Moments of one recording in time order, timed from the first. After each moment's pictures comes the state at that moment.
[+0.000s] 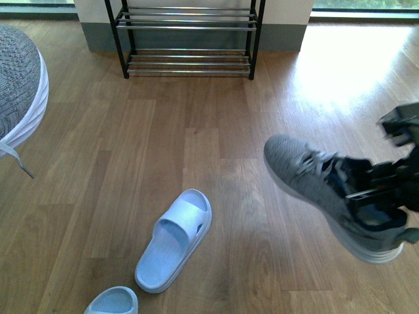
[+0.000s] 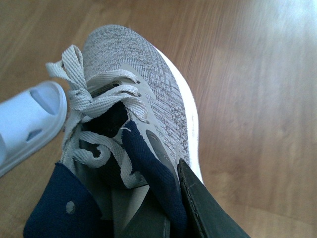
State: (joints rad) left arm -0.53 1.08 0.44 -0.07 -0.85 -0.47; right arm -0.14 2.19 0.60 1.00 -0.21 -0.19
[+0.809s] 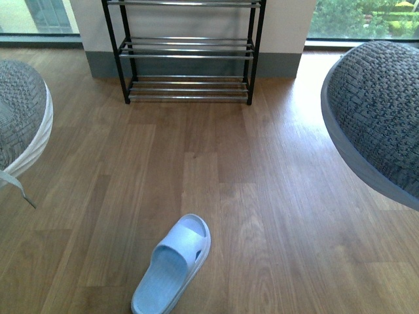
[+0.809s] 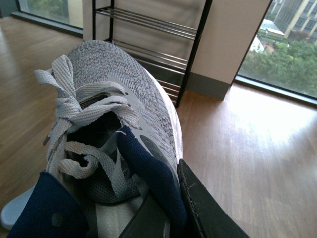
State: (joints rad) left arm -0.53 1.08 0.44 -0.07 -0.85 -0.47; right arm -0.18 0.10 0.07 -0.03 -0.28 -0.23
